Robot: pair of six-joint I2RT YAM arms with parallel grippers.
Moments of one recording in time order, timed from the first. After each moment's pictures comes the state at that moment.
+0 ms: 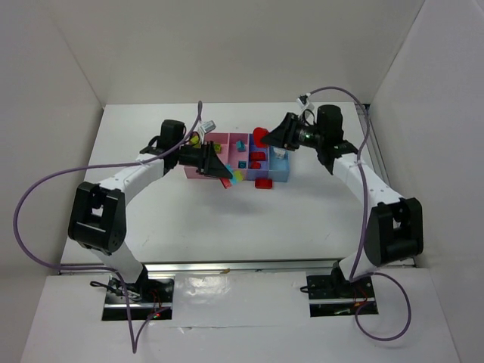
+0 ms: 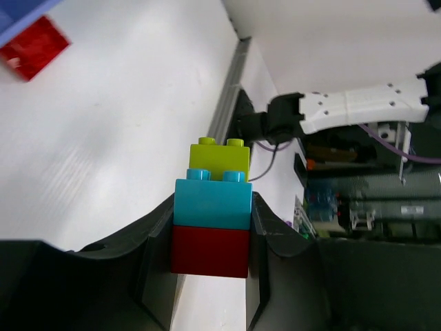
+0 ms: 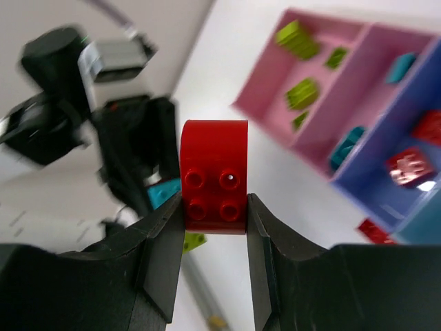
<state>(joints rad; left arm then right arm) -0.28 1.66 1.16 -0.15 1.20 -0.44 0.20 1.48 1.10 0.09 -0.83 0.64</state>
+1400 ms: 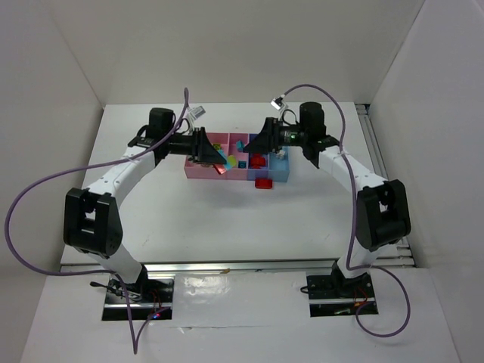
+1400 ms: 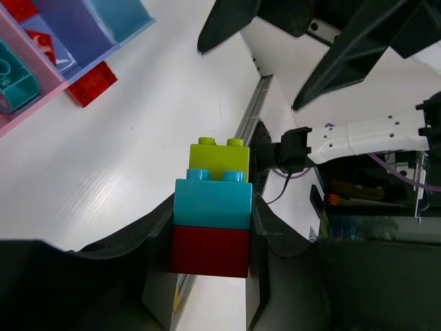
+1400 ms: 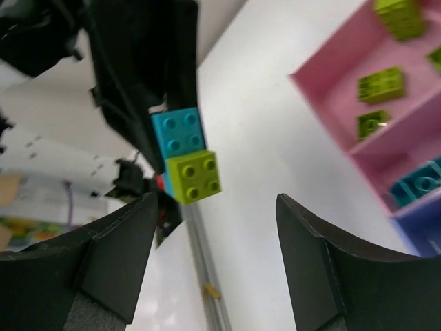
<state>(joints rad) -0.21 1.62 1.28 -0.30 1.08 -0.42 0.29 1.65 1.24 0.07 -0.97 0.51</state>
